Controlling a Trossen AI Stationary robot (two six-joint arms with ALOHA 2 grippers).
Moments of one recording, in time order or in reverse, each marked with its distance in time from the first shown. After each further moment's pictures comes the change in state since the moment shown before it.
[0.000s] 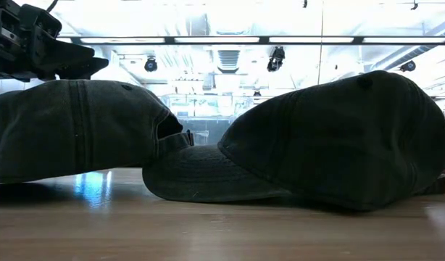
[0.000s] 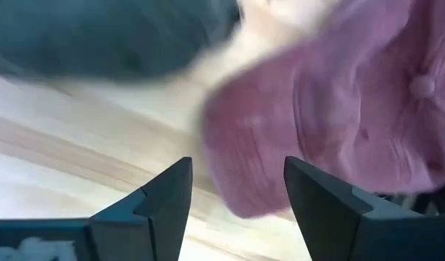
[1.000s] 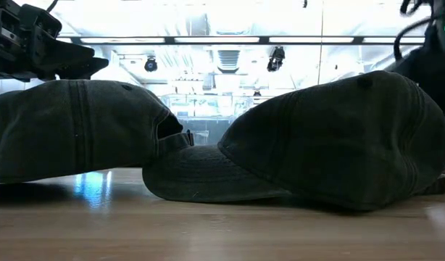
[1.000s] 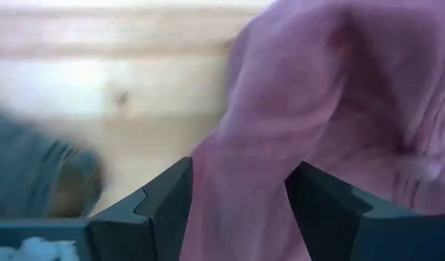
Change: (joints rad) left arm 0.000 0.000 0.000 0.000 0.000 0.000; right arm -0.257 -0.422 -0.814 0.454 -0.121 0.176
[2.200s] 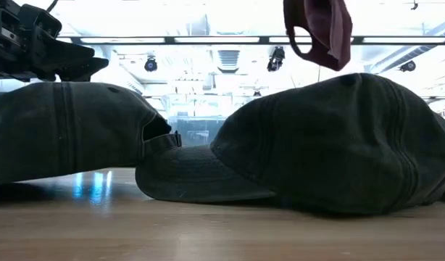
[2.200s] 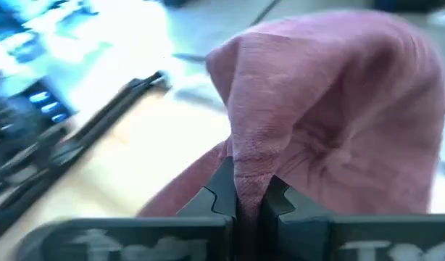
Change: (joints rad) left arm 0.000 0.000 0.000 0.000 0.000 0.000; right arm -0.289 -0.299 0.589 -0.028 0.898 -1.051
